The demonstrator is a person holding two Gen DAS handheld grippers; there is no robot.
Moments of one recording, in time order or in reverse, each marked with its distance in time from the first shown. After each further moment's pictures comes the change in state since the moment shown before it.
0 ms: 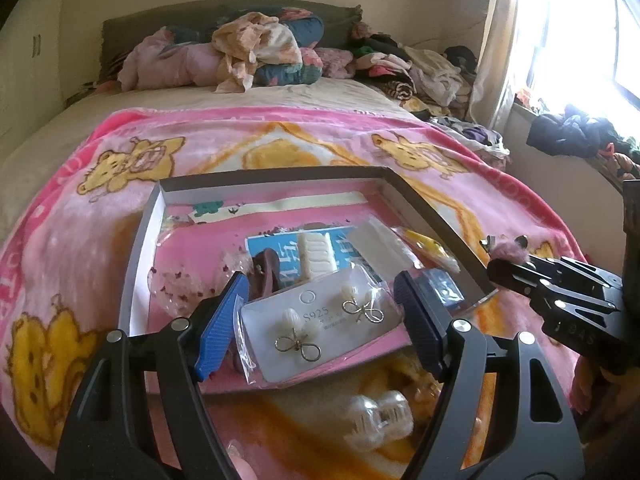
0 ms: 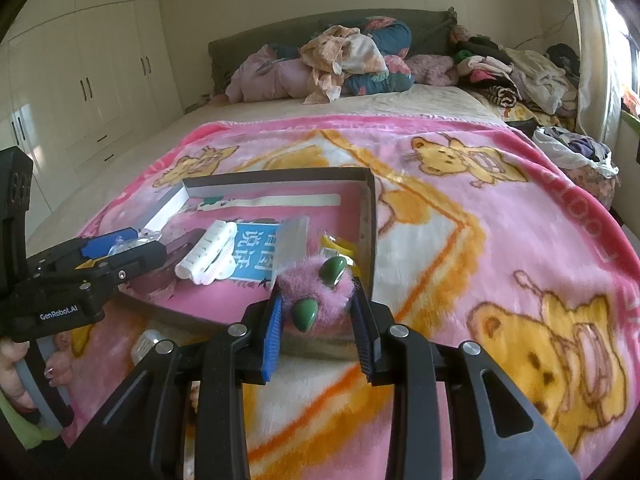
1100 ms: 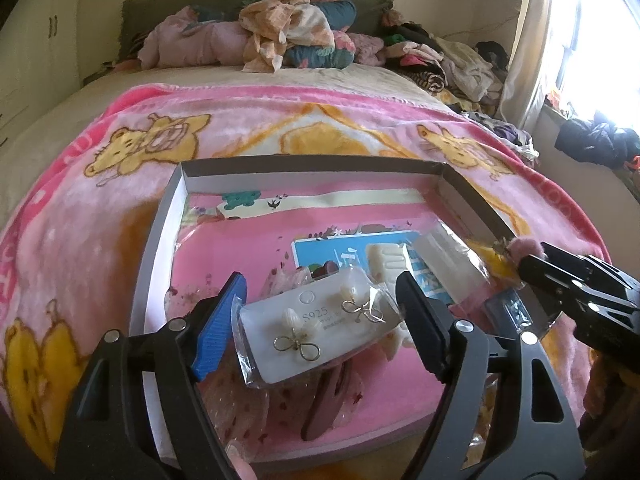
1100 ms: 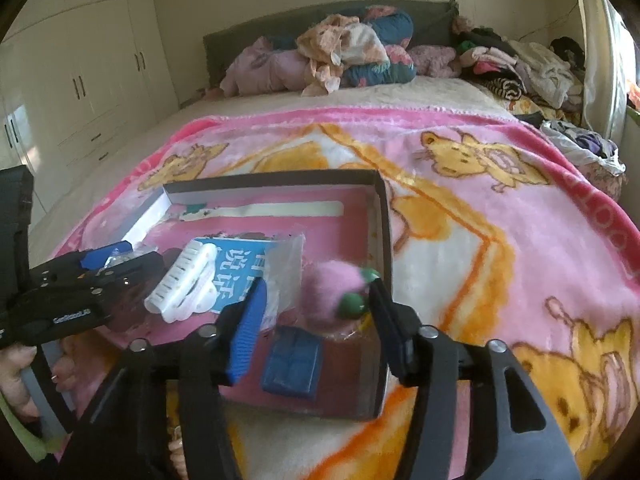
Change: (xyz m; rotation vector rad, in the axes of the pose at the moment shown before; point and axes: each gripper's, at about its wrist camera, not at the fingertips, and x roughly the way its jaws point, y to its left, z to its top) left arm 0.039 0.038 0.006 -0.057 0.050 0.065; right arm 0.037 0.000 0.014 0.011 0.014 0.000
